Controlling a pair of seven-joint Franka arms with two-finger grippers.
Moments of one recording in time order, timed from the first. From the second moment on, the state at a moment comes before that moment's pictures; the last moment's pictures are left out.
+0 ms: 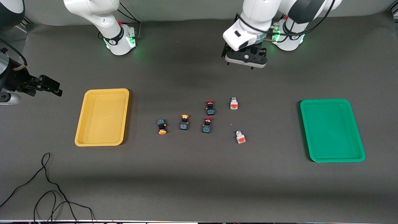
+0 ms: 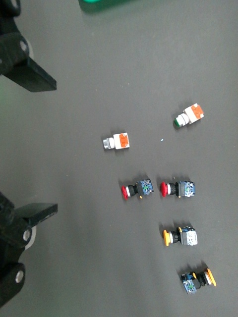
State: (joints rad) left arm -0.50 -0.06 -0.22 -1.91 -0.06 1.90 -0.50; right arm 0.05 0.04 -0.02 -1.53 0.00 1.53 0.08
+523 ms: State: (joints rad) left arm -0.48 0.18 -0.21 -2.07 -0.02 2.21 -0.49; right arm 0.05 0.04 -0.03 -1.53 0.03 1.50 0.08
